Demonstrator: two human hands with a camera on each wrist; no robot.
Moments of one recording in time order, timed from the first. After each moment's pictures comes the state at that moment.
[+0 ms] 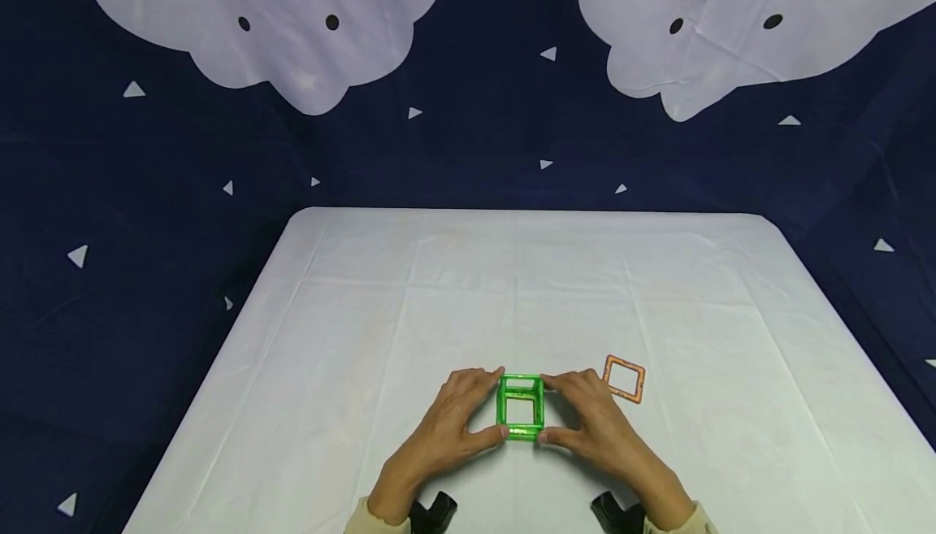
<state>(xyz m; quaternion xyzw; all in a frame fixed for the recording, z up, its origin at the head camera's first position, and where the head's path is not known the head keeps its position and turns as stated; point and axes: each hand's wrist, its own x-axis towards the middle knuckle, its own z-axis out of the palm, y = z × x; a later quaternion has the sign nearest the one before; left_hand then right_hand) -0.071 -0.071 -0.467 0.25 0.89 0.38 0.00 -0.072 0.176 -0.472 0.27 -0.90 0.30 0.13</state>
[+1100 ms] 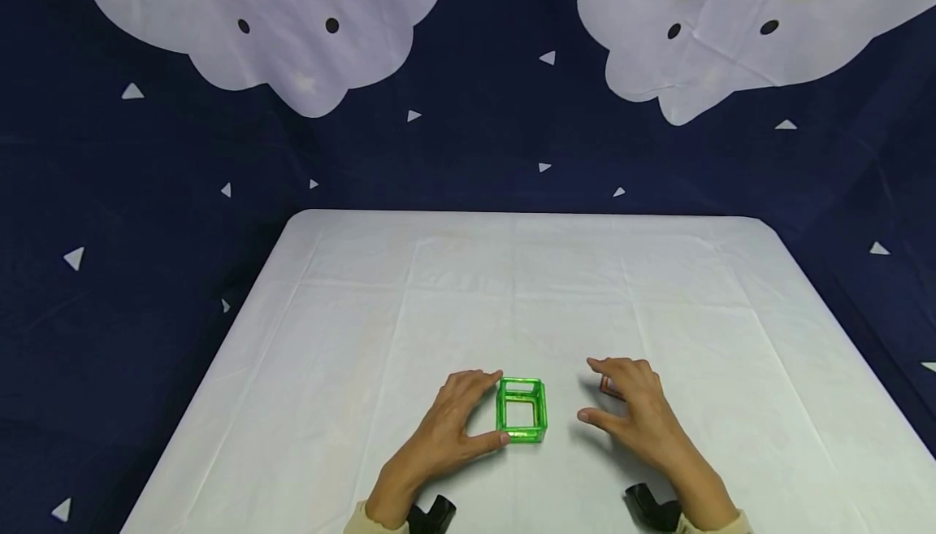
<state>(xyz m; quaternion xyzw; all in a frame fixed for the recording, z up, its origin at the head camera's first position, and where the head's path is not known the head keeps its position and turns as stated) -0.070 -0.073 -0.468 0.25 0.89 0.38 0.00 -0.079 0.221 -0.461 0.22 -0.91 0.29 0.20</state>
